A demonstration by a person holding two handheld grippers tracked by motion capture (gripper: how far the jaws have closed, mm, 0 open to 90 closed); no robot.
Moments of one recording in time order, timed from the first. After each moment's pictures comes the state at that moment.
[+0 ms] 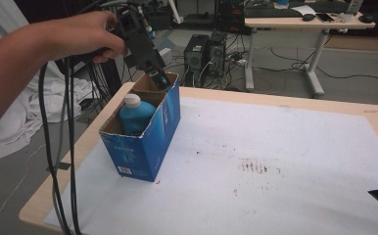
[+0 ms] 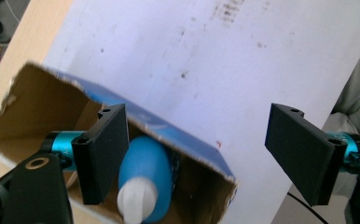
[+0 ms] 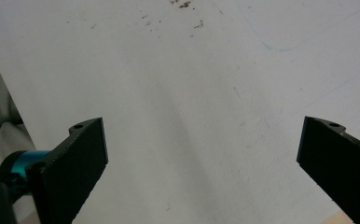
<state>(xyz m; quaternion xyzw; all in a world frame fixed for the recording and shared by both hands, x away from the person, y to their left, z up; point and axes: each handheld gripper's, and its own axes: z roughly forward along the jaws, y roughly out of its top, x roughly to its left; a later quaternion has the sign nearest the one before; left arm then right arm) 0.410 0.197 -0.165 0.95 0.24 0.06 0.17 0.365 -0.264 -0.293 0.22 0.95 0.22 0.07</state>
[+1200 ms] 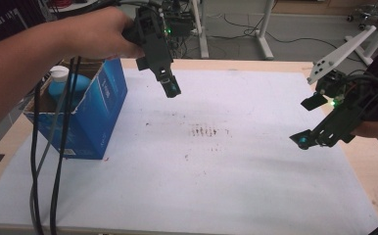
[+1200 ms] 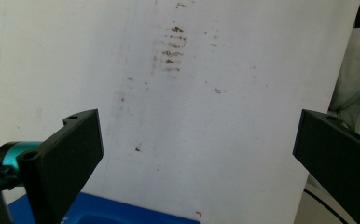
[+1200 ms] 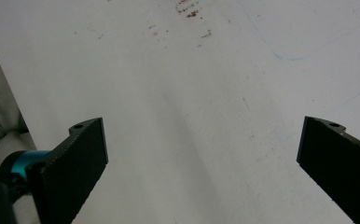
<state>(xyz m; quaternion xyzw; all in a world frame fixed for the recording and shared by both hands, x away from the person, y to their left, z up) 0.425 0.058 -0.234 0.98 0.13 0.01 0.13 0.369 -0.255 -0.300 0.22 0.95 0.23 0.06</state>
